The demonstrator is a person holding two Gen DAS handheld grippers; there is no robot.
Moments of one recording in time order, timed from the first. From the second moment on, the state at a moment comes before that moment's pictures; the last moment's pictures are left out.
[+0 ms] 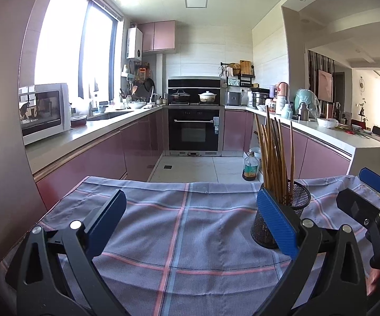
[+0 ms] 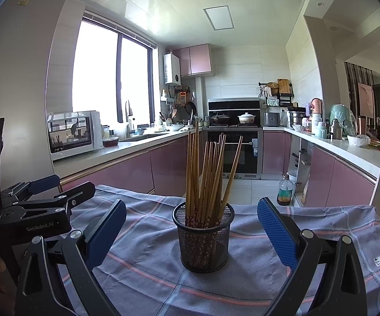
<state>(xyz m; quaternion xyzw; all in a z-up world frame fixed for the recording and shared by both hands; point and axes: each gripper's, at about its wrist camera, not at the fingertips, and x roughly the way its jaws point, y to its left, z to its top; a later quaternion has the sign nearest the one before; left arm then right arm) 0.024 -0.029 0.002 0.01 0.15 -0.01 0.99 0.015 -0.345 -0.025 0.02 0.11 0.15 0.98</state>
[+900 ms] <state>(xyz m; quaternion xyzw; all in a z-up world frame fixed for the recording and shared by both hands) 0.020 -0.035 0.004 0.01 0.13 -0.01 0.99 0.015 -0.344 -0.022 0.02 0.10 0.15 0.98</state>
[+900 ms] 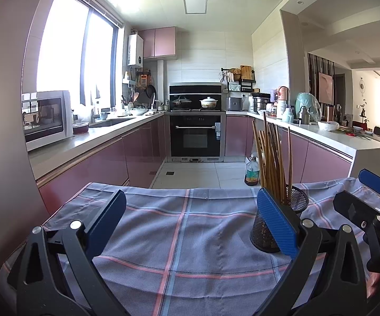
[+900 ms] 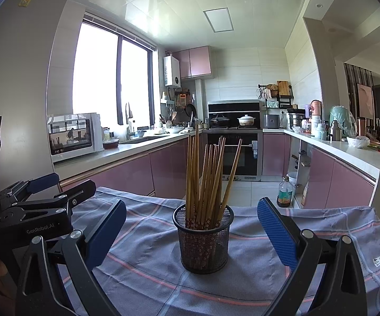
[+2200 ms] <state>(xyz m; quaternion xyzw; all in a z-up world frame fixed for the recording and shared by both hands) 0.017 -0.037 0.004 0.01 0.13 -0.01 0.99 0.013 -0.342 -0.022 0.02 0.10 0.15 0.98</state>
